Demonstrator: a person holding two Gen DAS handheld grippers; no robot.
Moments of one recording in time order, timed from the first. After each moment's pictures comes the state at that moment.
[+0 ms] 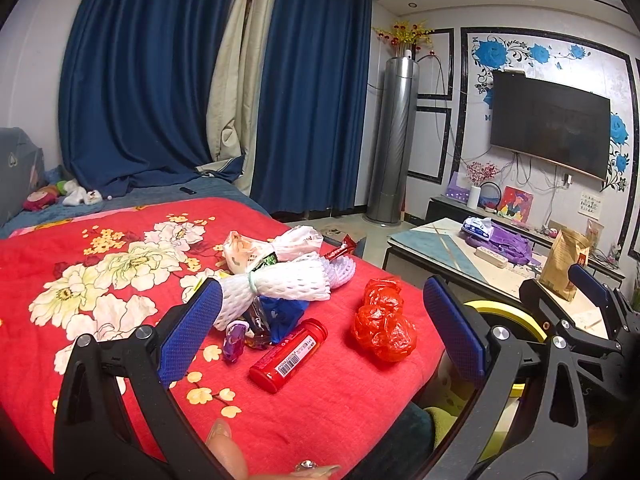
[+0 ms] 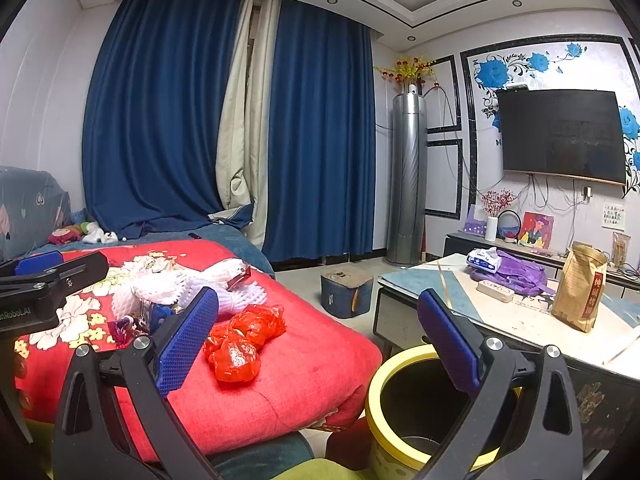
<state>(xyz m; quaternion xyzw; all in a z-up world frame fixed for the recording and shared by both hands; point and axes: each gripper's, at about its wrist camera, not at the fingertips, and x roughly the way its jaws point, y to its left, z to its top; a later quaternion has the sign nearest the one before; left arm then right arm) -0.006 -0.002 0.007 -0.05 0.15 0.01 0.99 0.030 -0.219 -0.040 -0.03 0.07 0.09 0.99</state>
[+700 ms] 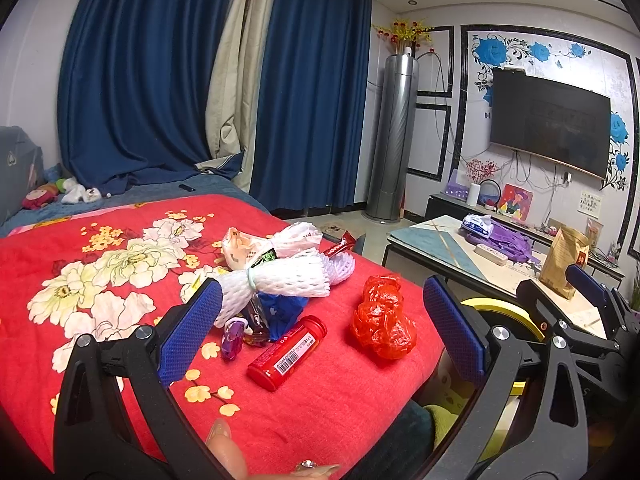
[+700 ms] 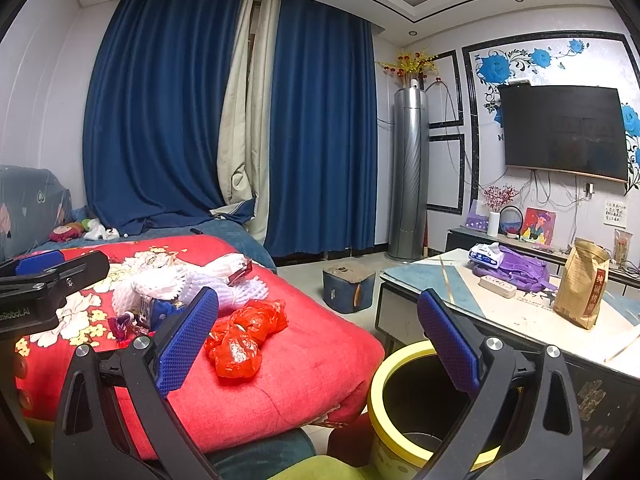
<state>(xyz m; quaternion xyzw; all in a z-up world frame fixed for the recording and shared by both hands) -0.003 -0.013 0.006 -0.05 0.15 0.00 0.99 0.029 -0.219 -0.045 -0.03 0.08 0.09 0.99</state>
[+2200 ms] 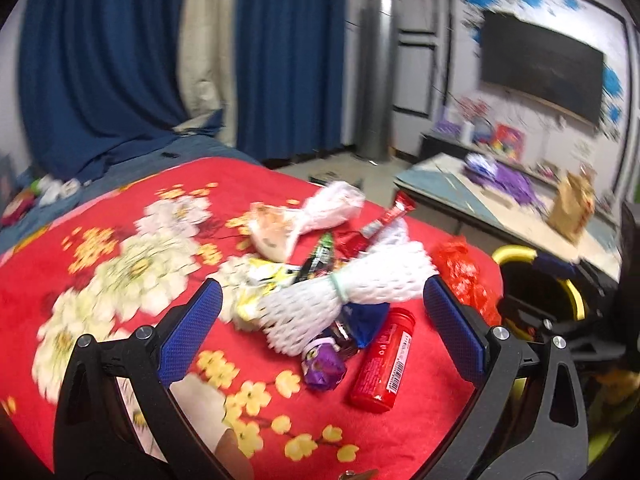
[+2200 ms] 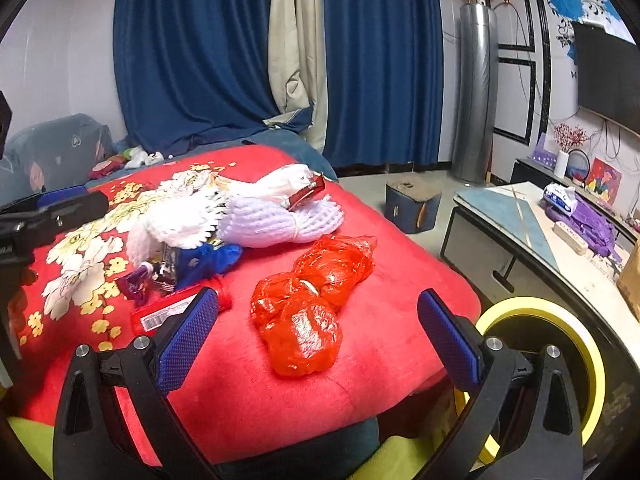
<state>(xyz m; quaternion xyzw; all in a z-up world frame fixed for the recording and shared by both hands) 0.078 0.069 -0.003 0.01 0.27 -0.06 0.96 0.135 -0.148 -0.073 -0.06 0.27 0.19 0.94</state>
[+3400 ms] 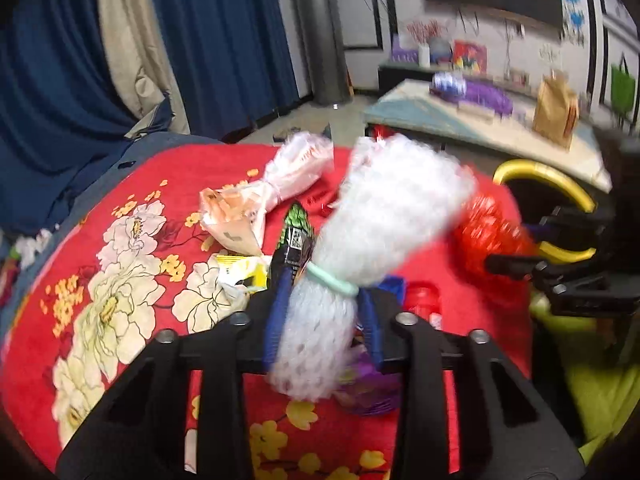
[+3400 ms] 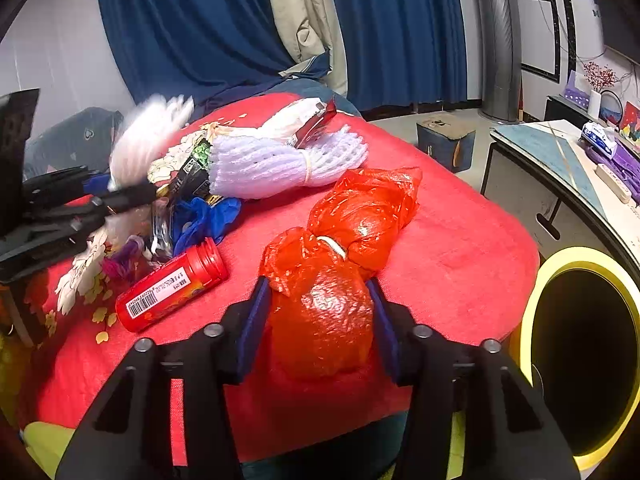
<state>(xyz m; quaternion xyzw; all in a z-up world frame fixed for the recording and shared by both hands) 0.128 0.054 -0.027 0.11 0.34 -0.12 0.93 0.178 -0.145 -0.112 -0.01 0.37 0.24 0.89</state>
